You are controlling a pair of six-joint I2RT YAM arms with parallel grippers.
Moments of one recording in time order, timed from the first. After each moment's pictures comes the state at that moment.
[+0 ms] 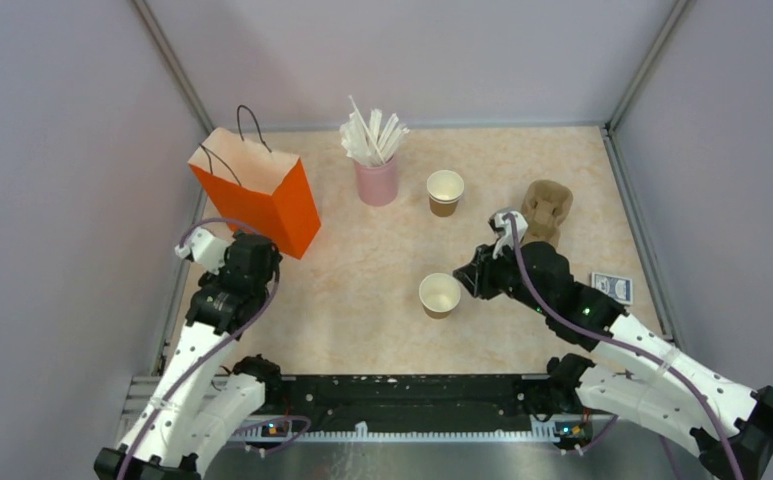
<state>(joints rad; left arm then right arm) -0.35 0.72 0.74 -0.80 -0.69 -1.05 0.81 0.74 0.66 -0.31 0.07 0.40</state>
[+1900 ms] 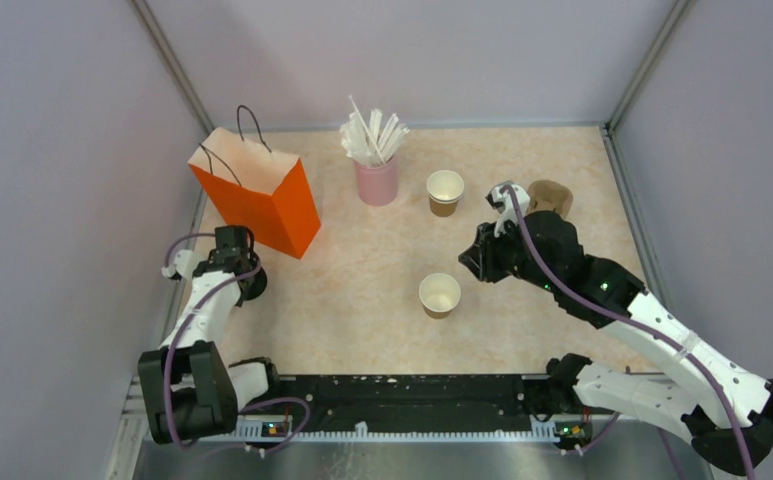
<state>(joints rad) 0.16 1.14 0.64 -0.63 -0.56 -1.16 0.81 0.86 1.00 -0.61 0.07 0.34</state>
